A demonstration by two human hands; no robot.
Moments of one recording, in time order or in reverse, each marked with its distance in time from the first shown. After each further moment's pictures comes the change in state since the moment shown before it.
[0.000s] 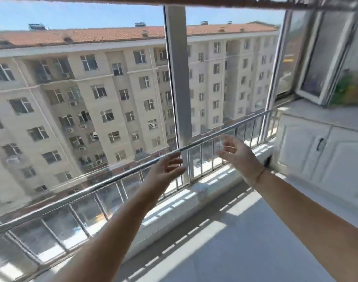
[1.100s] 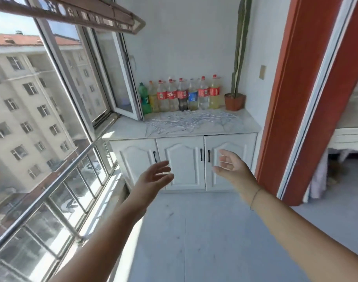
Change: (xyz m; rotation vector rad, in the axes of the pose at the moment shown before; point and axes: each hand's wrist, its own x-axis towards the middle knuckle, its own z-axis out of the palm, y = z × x) left_hand 0.423 0.025 0.567 -0.123 -0.818 0.088; right_hand 0.074 0.154 -0.556 -0.094 0.940 0.249
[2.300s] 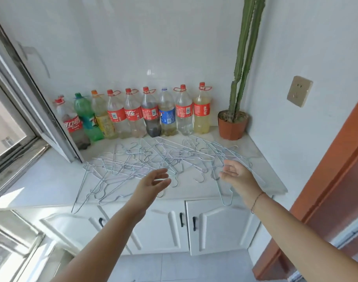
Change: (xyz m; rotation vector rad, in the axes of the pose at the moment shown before) left_hand 0.690 -0.093 0.110 0.020 -0.085 -0.118; right_hand 0.654 0.135 -0.137 -0.015 0.144 0.154
